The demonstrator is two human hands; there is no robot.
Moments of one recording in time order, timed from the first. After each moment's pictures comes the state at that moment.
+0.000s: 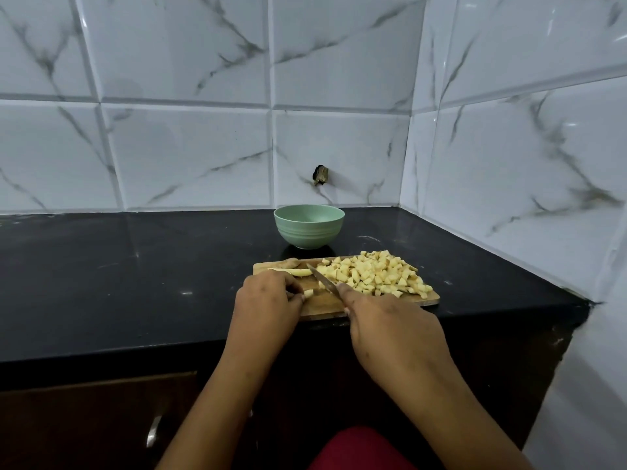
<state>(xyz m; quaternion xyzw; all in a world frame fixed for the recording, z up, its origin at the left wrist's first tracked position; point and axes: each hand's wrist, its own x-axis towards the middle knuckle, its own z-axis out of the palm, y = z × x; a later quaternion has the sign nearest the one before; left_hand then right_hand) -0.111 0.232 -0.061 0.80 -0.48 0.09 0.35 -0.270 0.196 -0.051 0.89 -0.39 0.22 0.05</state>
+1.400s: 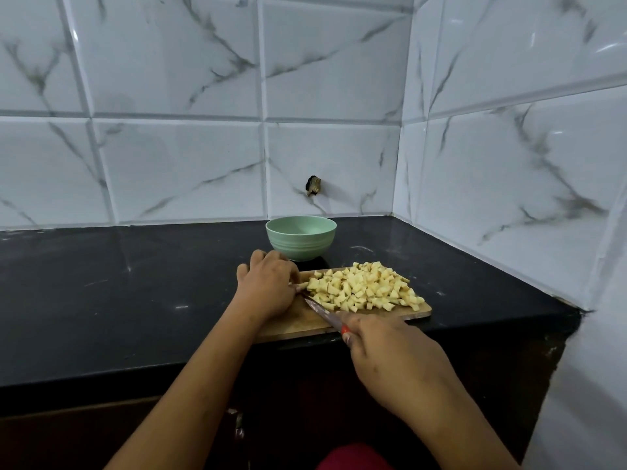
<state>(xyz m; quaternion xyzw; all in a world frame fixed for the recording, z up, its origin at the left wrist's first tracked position) -0.083 0.179 -0.038 0.82 -0.55 0.07 0.15 -0.287 0.203 -0.043 0.90 -0.39 0.20 -0.06</state>
